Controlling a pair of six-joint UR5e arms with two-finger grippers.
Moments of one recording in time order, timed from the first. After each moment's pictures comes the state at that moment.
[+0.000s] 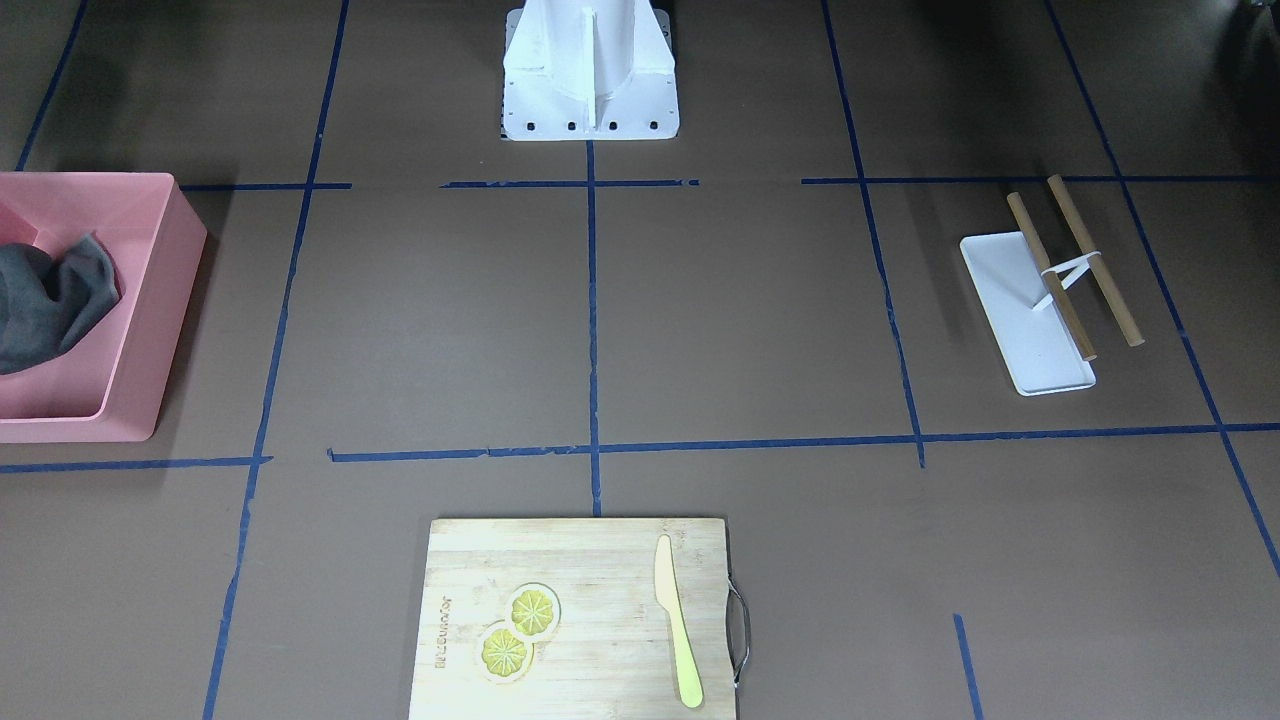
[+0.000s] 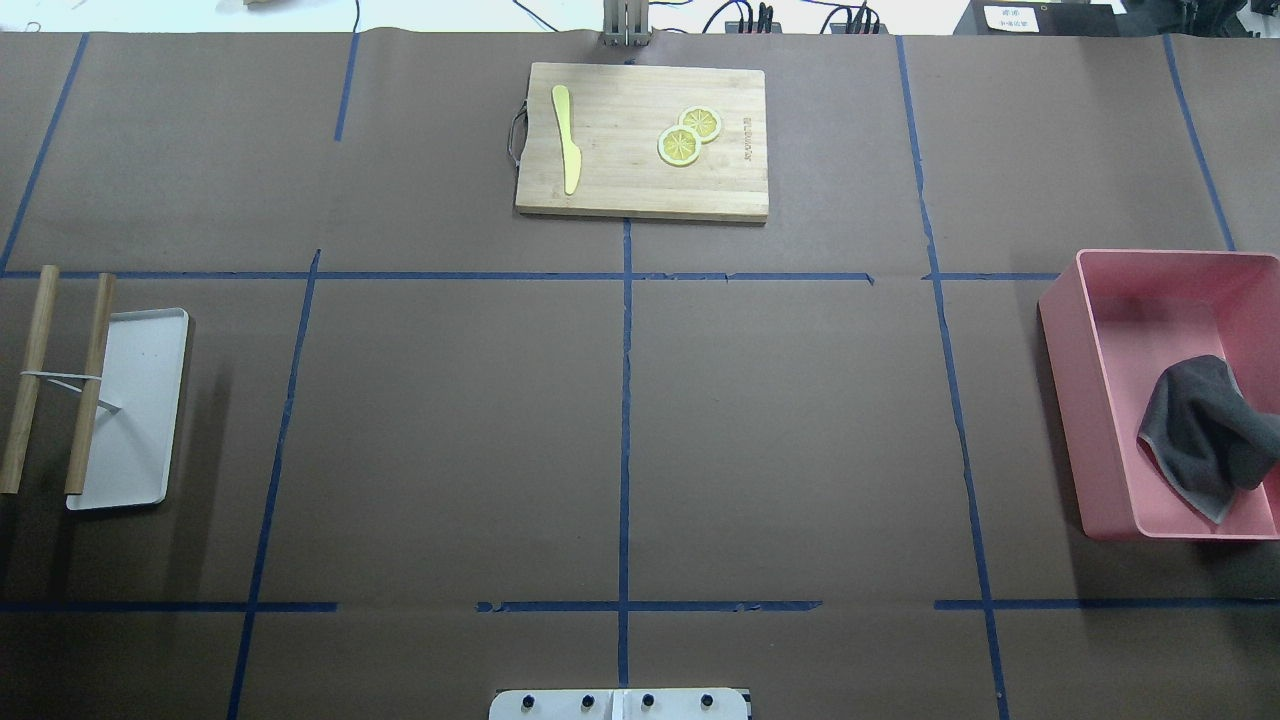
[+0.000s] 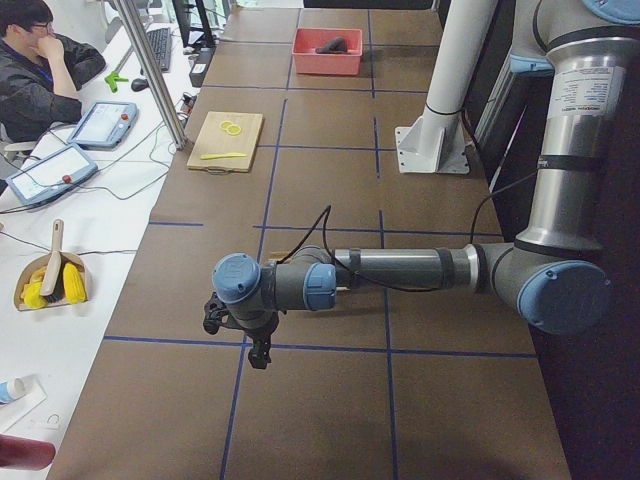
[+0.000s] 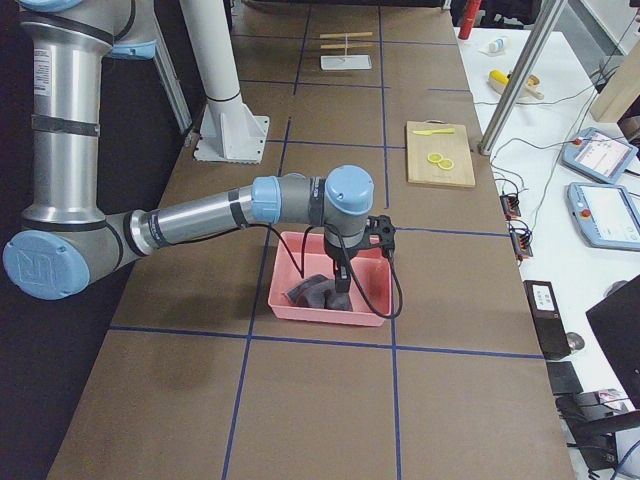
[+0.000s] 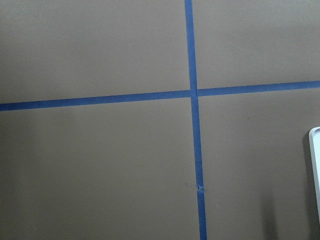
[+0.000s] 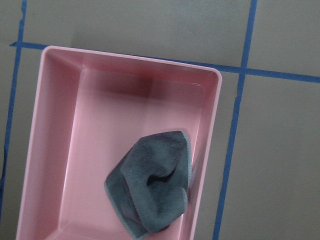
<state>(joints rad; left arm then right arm) -1.56 -1.63 -1.47 -1.55 -2.38 0.11 1.58 -1.68 1.91 -1.85 2.44 -0.19</state>
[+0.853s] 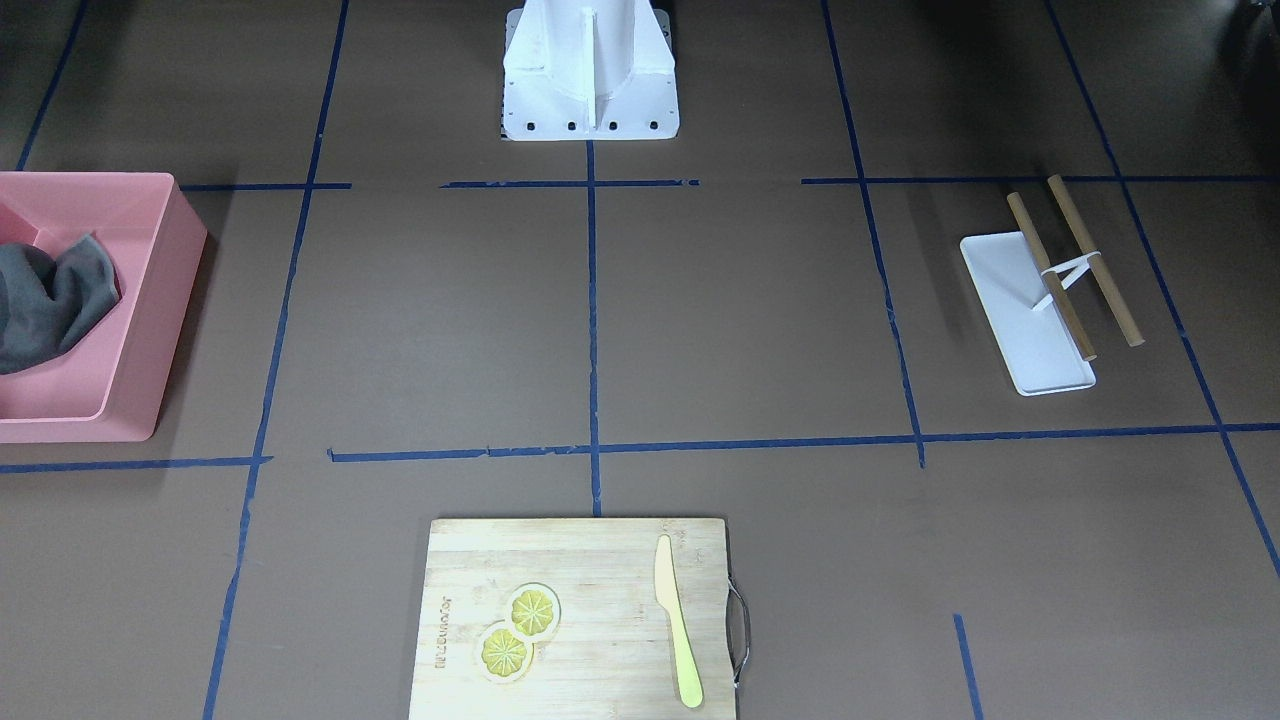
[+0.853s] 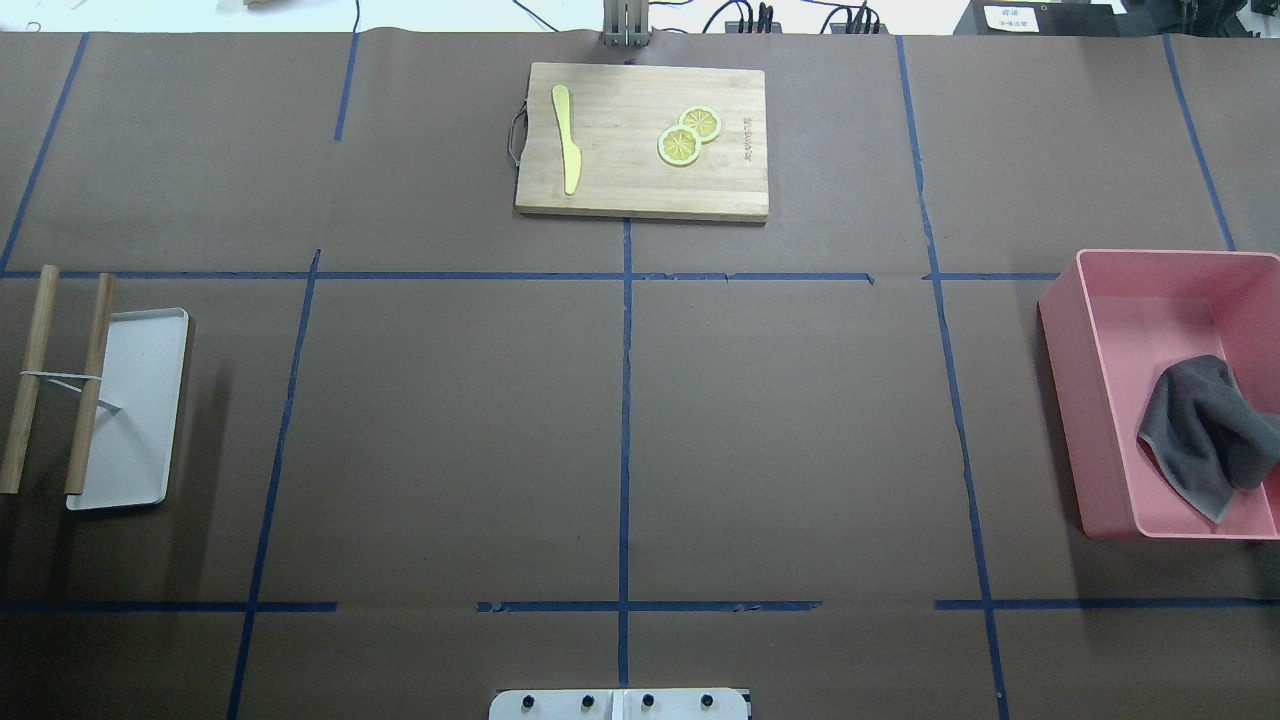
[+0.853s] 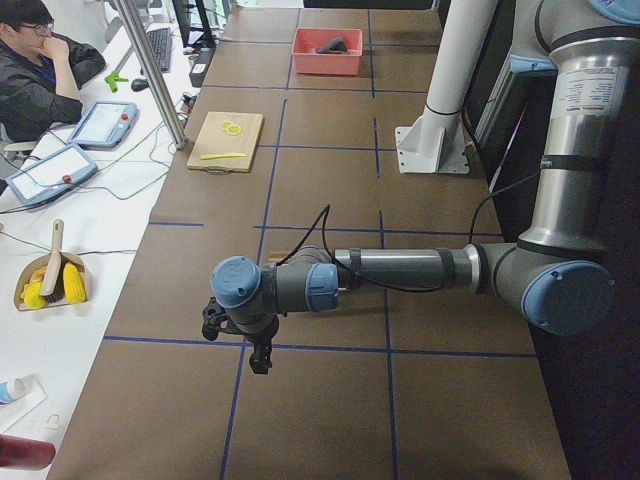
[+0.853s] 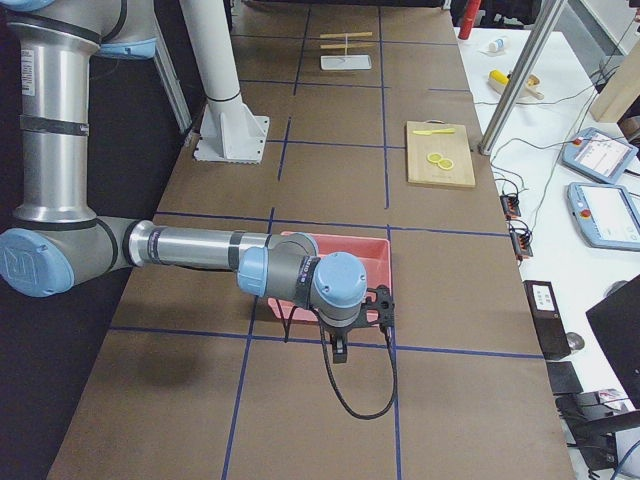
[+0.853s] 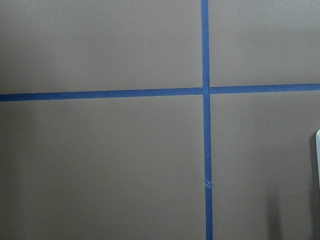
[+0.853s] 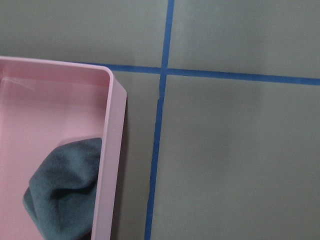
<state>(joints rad) -1.59 -1.63 -1.48 -1.51 -2.38 0.11 1.70 -1.68 1.67 -1.63 2.44 -0.21</state>
